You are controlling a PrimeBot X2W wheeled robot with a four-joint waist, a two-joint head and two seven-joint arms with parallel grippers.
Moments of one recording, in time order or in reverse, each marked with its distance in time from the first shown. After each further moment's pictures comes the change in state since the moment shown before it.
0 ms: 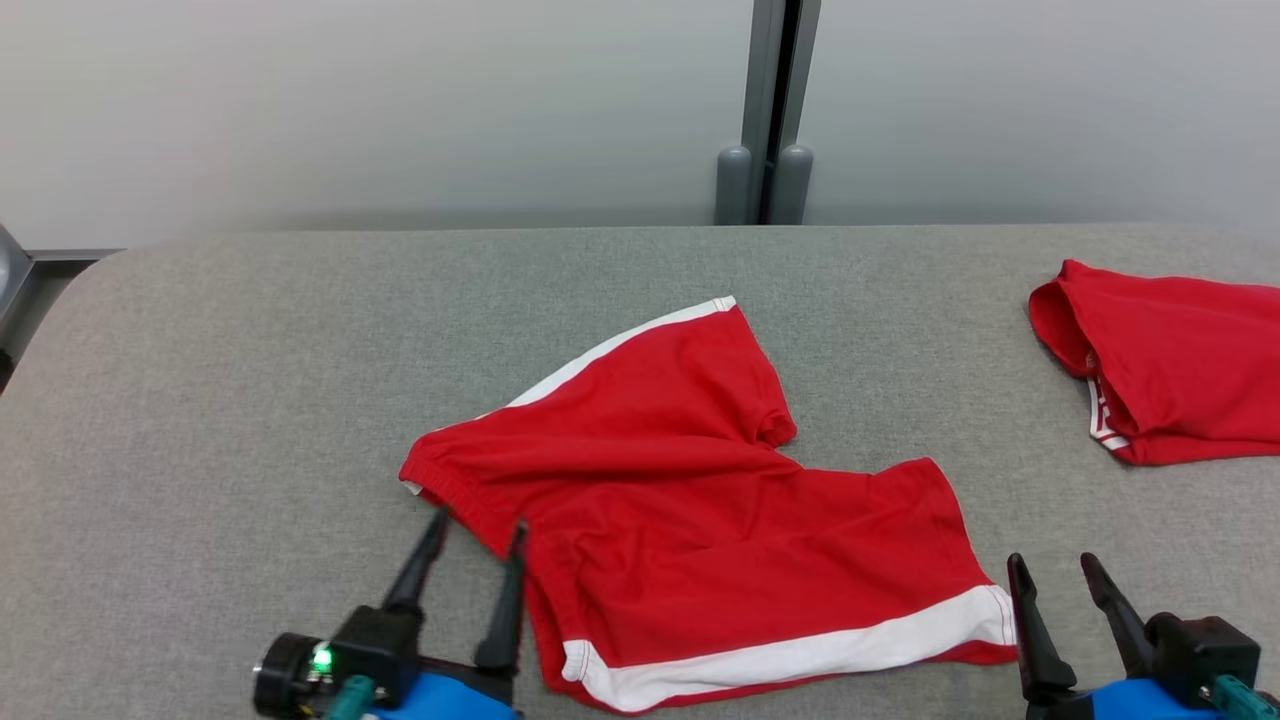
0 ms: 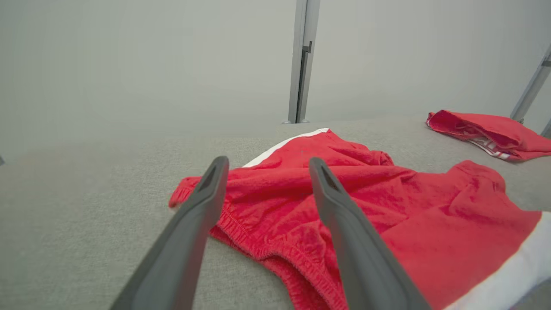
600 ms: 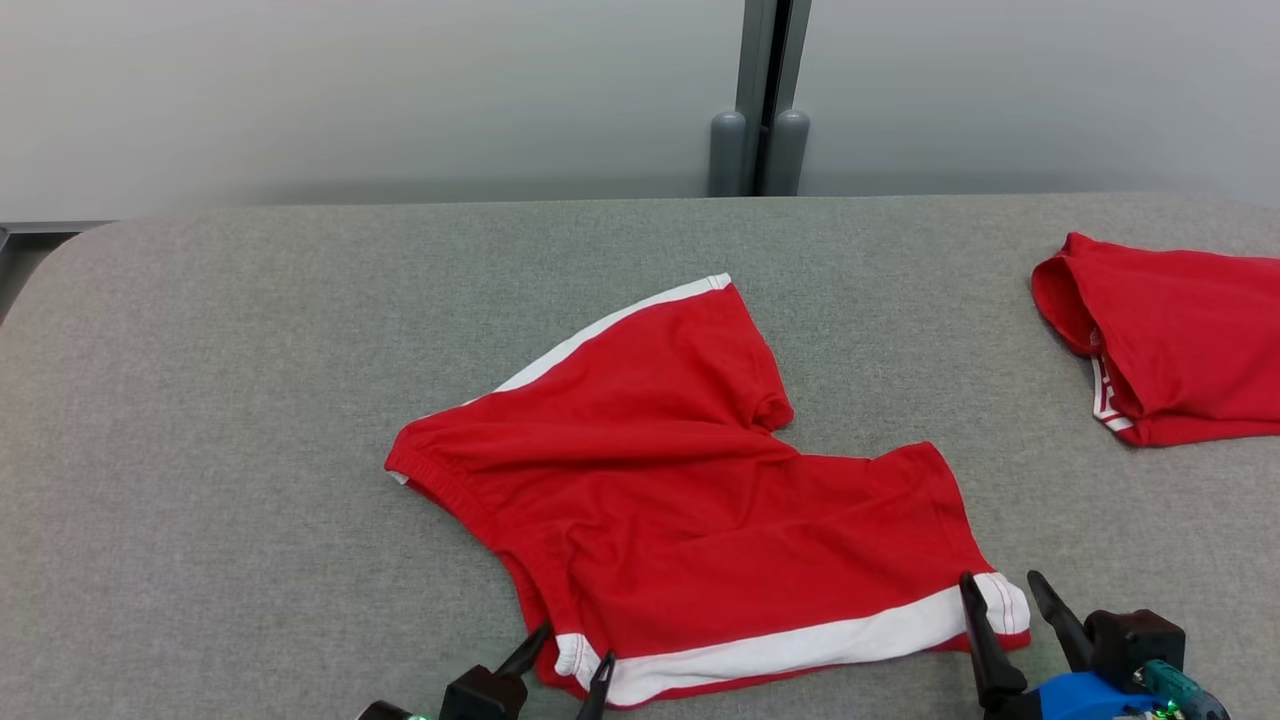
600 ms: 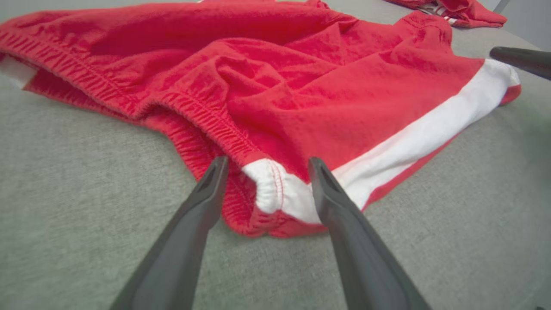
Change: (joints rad) left arm -0.004 0.013 -0.227 0.188 -0.029 -0.055 0.095; right arm -0.096 0.000 0.053 0.229 0.000 0.000 -0.037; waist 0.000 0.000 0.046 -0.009
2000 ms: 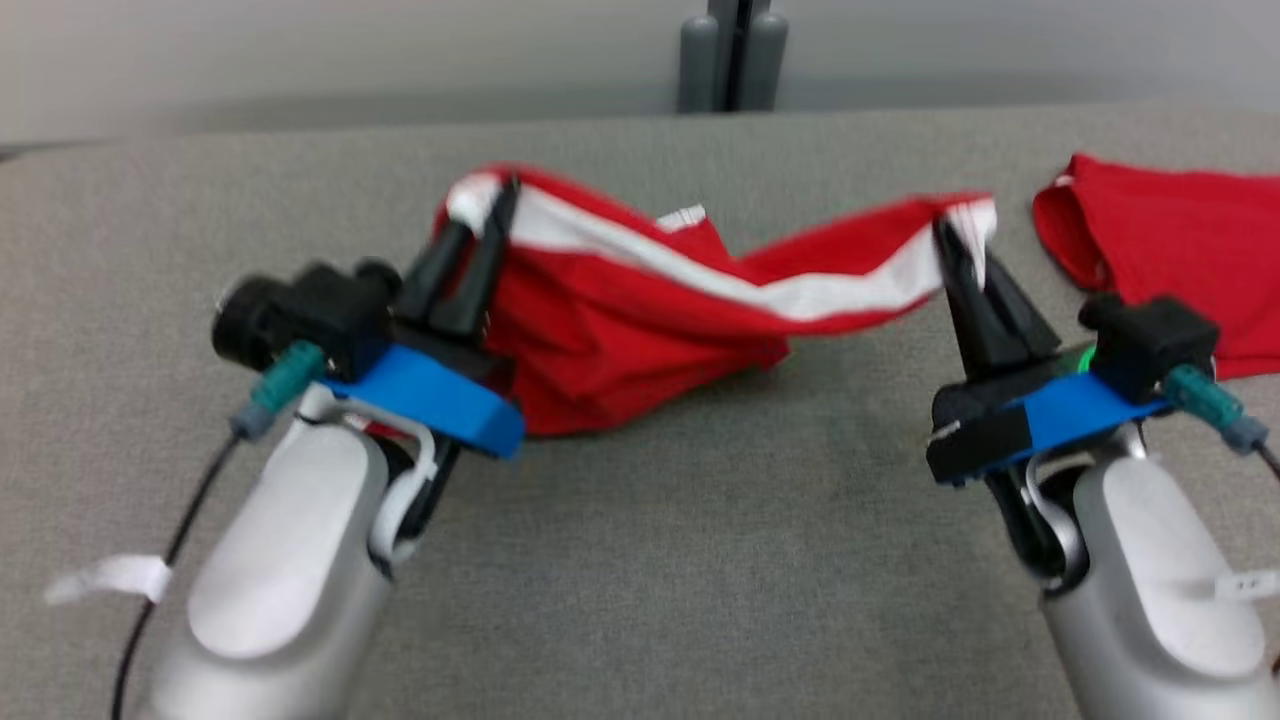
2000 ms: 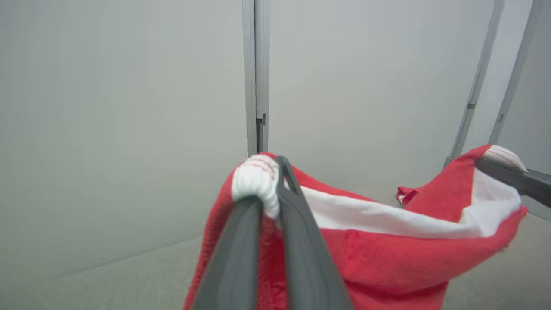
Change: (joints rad) left arm -0.524 0.077 0.058 -0.152 -0.162 -0.005 -0.010; right arm -0.418 -0.076 0.188 -0.164 0.112 0.000 0.015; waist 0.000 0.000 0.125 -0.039
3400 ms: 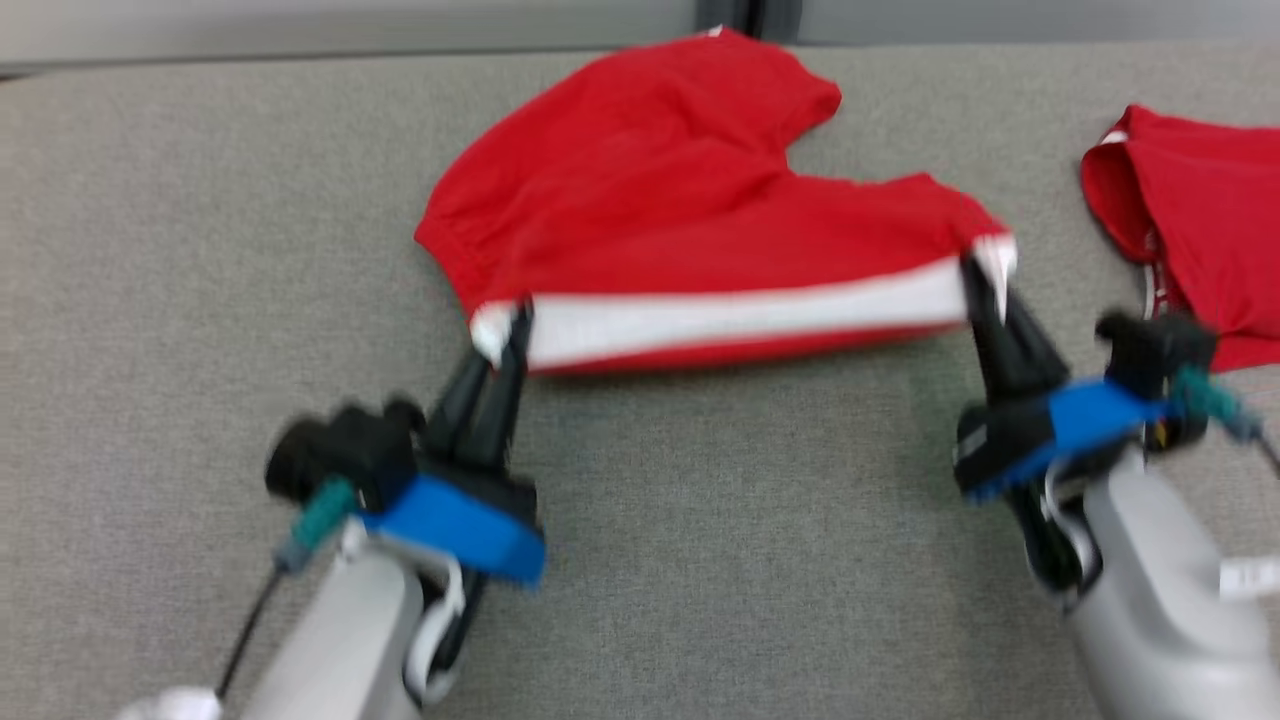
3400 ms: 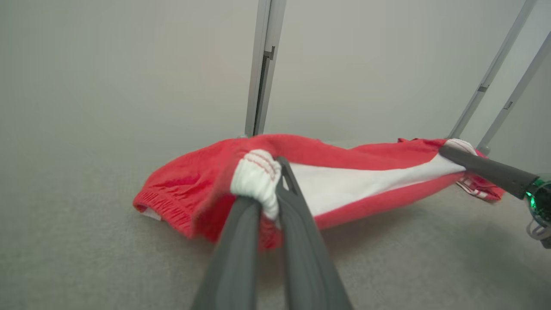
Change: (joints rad) left arm 0.098 -0.017 -0.024 0.047 -0.053 0.030 -0.099; right arm -0.165 -0.078 0.088 0.352 0.199 0.000 -0.107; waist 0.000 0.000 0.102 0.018
